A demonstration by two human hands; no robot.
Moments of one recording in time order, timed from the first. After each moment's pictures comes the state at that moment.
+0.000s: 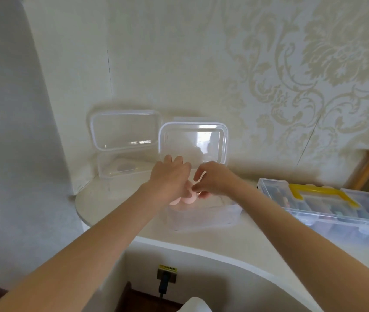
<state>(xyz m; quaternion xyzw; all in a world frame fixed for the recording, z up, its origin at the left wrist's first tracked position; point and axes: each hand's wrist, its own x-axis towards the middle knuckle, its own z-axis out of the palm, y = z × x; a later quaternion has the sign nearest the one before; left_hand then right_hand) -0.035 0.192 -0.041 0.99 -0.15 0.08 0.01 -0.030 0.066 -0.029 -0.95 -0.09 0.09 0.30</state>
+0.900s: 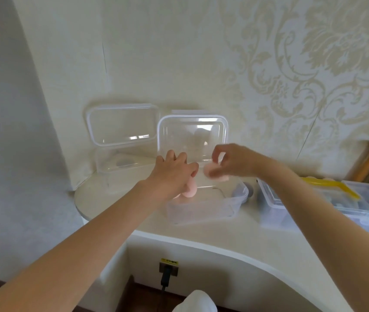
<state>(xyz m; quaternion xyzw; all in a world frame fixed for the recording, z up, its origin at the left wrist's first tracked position) -0.035 0.191 -0.051 0.98 -0.19 0.10 -0.02 -0.024 0.023 -0.003 -0.96 -0.14 0.06 0.22</state>
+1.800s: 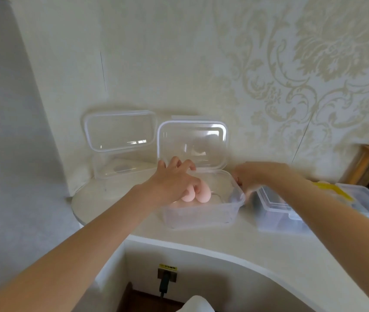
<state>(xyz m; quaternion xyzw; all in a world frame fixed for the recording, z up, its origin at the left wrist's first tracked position) -0.029 0.195 -0.059 0.96 -0.27 0.09 -0.05 -0.019 -0.003 -0.010 -0.97 -0.11 0.18 -0.10</state>
